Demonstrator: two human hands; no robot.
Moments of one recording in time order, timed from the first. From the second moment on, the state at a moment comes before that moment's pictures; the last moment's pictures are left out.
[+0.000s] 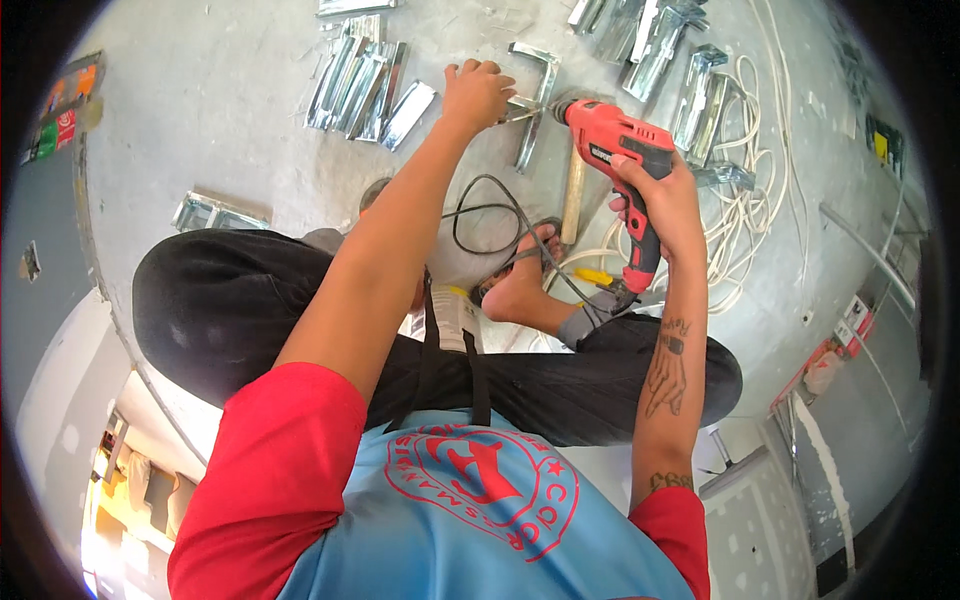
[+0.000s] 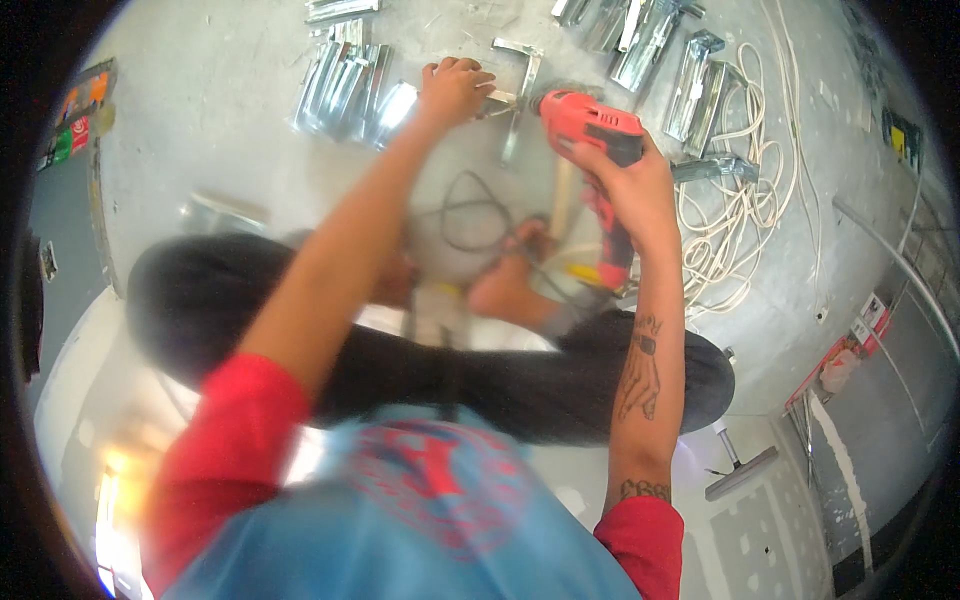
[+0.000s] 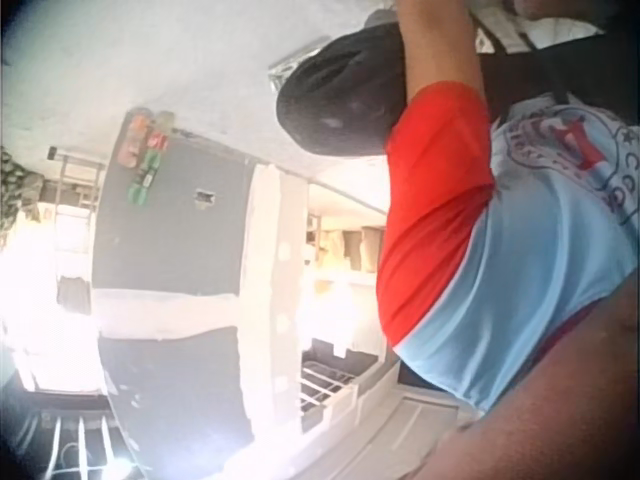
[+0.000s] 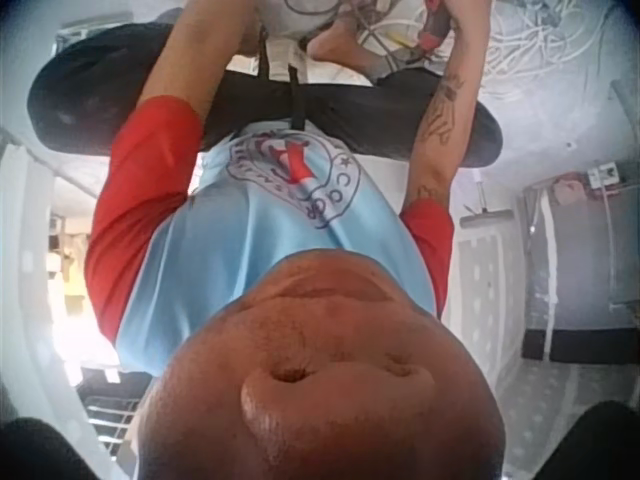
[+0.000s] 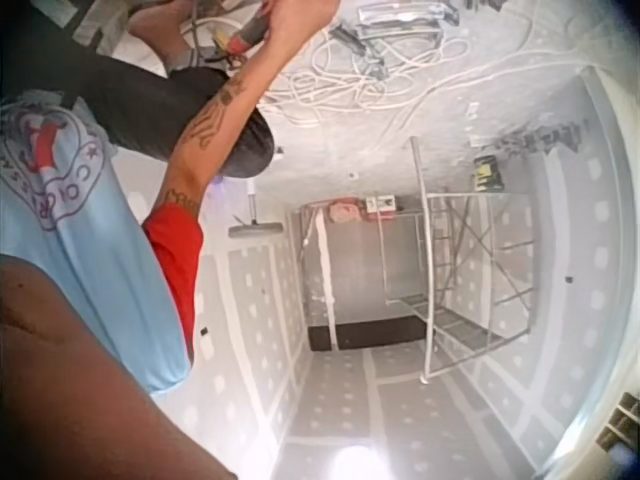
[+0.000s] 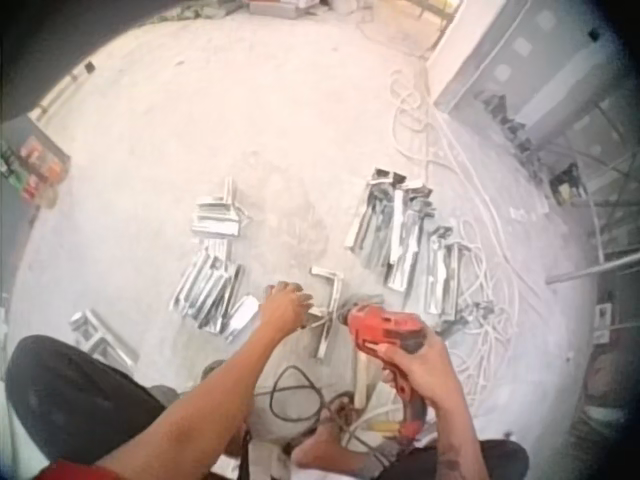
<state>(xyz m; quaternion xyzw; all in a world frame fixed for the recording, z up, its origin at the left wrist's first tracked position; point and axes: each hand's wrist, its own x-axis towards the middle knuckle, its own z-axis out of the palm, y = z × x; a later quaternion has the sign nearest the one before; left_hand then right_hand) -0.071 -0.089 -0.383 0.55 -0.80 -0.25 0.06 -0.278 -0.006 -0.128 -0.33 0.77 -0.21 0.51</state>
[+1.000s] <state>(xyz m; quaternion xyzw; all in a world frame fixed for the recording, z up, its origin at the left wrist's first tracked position) -0.076 -0.084 -0.403 0.55 -0.75 -0.37 0.00 -0.268 -0.012 -0.124 -0.34 0.78 -0.17 0.50</state>
